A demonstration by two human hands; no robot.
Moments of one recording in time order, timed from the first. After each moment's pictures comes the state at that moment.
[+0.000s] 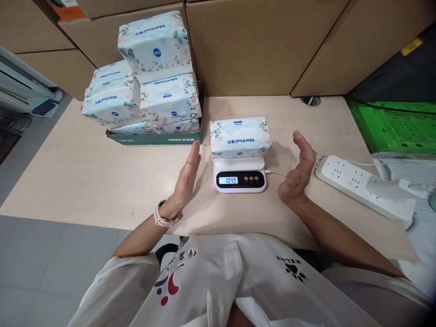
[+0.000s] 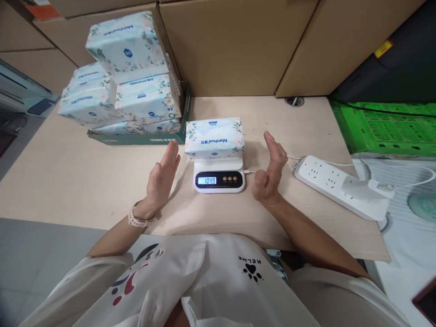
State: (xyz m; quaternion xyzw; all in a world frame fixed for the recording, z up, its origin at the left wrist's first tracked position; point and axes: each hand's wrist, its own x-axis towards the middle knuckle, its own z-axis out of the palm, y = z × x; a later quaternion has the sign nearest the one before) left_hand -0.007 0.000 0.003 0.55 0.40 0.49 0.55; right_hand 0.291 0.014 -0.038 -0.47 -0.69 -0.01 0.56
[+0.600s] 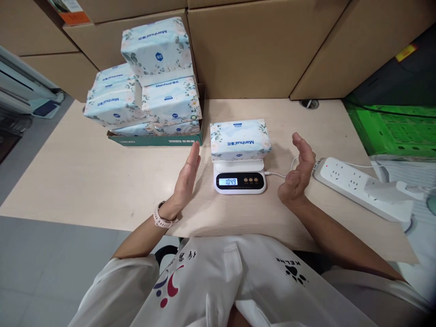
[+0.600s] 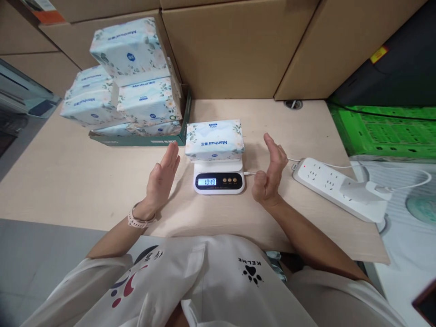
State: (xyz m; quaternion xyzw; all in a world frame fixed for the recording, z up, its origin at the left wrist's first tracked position) left_hand -0.008 -0.001 0.005 0.54 0.39 0.50 0.55; right_hand 0.289 0.011 -0.032 -0.49 -0.68 0.00 0.54
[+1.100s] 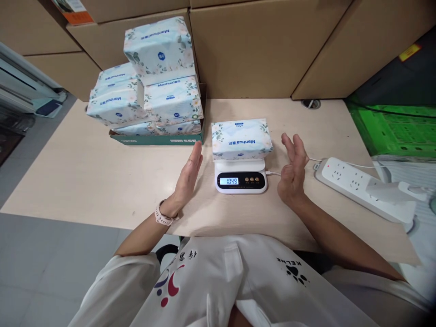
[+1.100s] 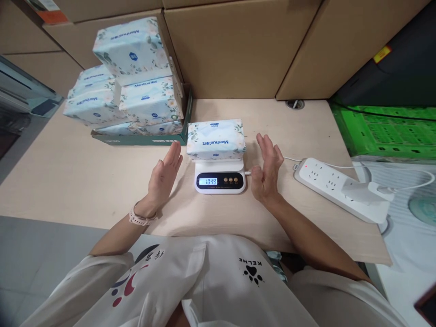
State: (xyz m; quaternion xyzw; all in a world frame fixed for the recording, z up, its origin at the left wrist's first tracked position) left_hand -0.008 0.005 0.003 0.53 0.41 0.49 0.56; right_hand 0.287 0.008 -0.026 -0.53 -0.70 0.12 0.46
